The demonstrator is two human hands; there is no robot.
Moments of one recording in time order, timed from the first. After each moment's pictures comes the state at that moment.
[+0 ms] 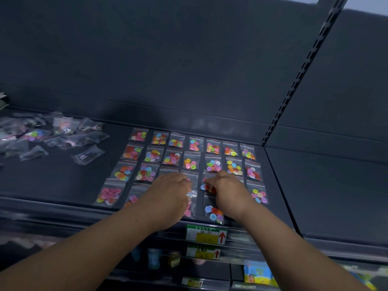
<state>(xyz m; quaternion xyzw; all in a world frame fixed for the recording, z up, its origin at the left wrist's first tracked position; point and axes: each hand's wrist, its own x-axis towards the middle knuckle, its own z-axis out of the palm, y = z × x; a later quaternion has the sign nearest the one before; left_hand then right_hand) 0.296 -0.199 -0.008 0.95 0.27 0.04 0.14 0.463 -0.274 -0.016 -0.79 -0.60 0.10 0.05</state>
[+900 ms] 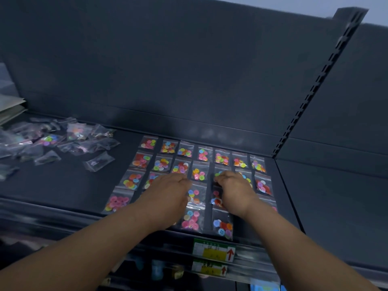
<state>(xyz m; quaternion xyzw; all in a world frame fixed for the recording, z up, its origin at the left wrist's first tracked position) 0.287 -0.173 0.000 0.95 0.28 0.06 0.13 0.474 -0.244 -0.005 -0.80 -0.59 0.09 0.00</state>
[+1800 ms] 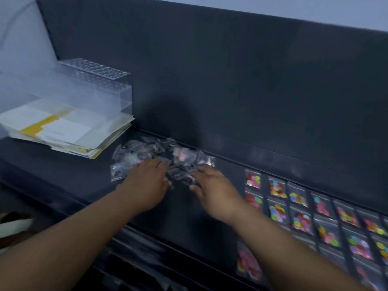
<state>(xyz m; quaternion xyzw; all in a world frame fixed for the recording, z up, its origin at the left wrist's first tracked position) 0.043 0.049 0.007 0.87 0.48 0.05 0.04 0.225 -0.014 0.008 -0.67 -0.73 0.11 0.11</state>
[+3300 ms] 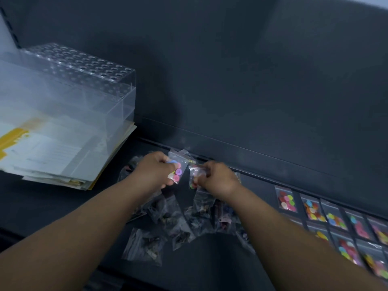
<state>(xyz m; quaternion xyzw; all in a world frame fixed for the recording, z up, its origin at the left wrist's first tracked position) 0.030 0.184 0.005 0.56 0.54 0.27 0.57 0.197 0.136 -0.014 -0.80 -0.52 0.24 0.18</state>
